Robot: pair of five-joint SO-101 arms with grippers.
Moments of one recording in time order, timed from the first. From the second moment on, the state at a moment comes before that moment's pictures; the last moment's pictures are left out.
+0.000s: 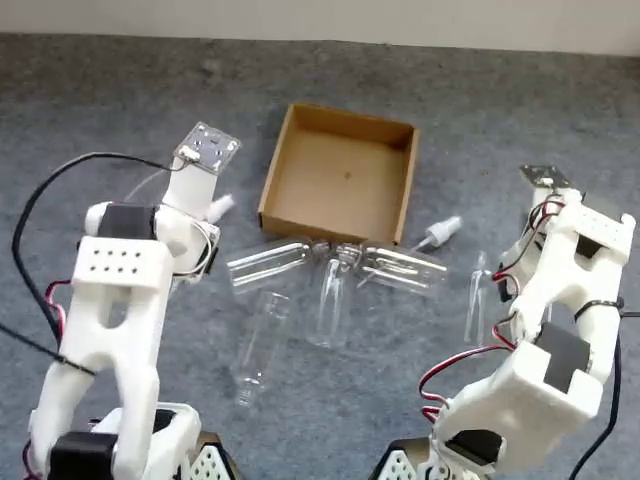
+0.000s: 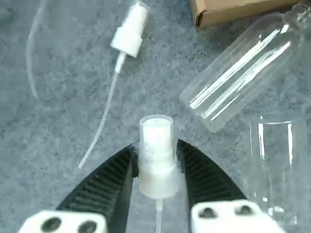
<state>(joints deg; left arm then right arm) -3.7 -27.6 31.2 74.9 -16.7 26.0 10.1 9.4 77.3 32.5</state>
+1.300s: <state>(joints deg) -3.7 -28.1 31.7 74.9 -16.7 20.7 10.6 18.9 71.2 28.3</state>
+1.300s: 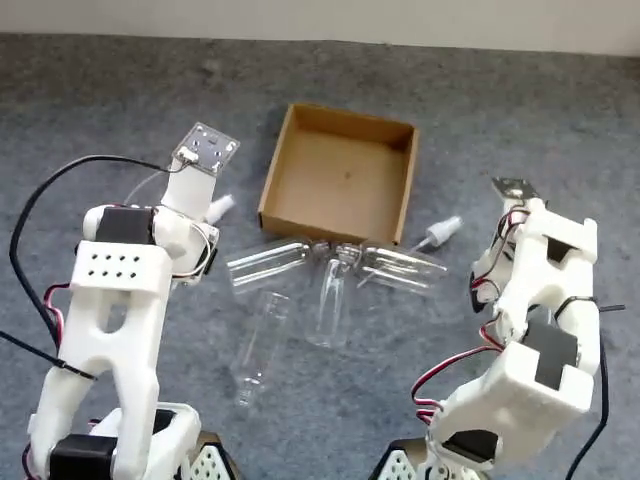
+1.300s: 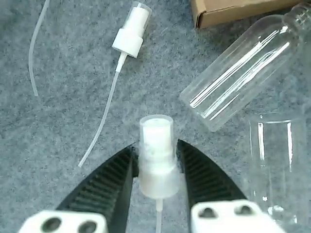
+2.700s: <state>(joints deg) -3.7 -63.8 21.6 57.1 27.1 -44.5 -49.8 54.6 41.5 14.8</state>
